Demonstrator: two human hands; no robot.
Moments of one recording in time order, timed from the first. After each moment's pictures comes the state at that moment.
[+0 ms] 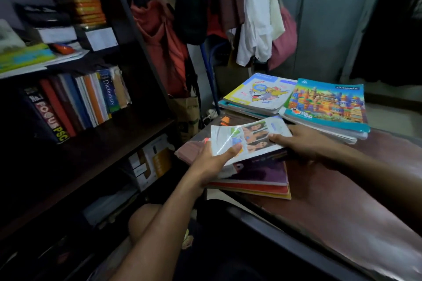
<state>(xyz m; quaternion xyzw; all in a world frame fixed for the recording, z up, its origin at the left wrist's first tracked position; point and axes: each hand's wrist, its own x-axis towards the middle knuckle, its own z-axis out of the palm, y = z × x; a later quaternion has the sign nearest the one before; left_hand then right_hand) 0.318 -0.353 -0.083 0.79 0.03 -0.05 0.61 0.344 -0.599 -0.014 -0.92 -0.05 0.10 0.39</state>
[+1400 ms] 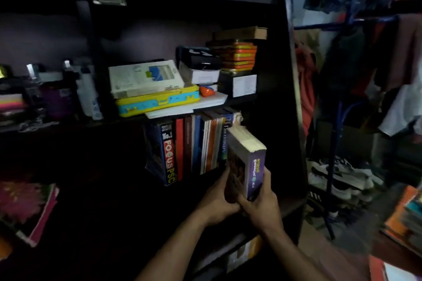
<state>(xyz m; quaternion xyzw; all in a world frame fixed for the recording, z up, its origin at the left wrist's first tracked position) 0.408 0.001 -0.104 0.87 0.04 0.11 0.48 0.457 -0.149 -0.106 -0.75 -0.22 -0.05 0.62</state>
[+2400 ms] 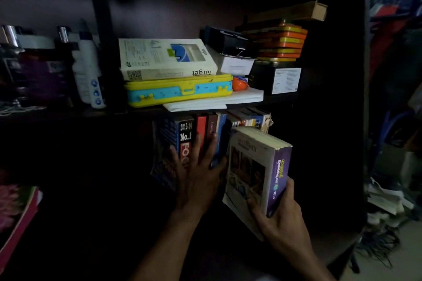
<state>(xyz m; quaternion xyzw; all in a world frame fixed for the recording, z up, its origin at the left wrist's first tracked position) 0.444 0.116 -0.097 0.87 0.09 0.46 -0.13 0.471 -0.099 -0.105 -0.79 -0.29 -0.12 0.52</state>
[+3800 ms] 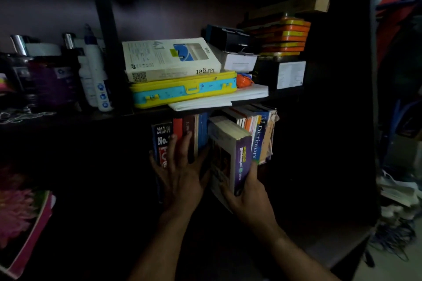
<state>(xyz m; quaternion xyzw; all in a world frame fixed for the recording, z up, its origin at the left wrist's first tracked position) 0.413 0.142 -0.092 0.85 0.20 0.48 -0.09 0.473 -0.022 -0.106 -0.77 -0.36 -0.06 0.53</state>
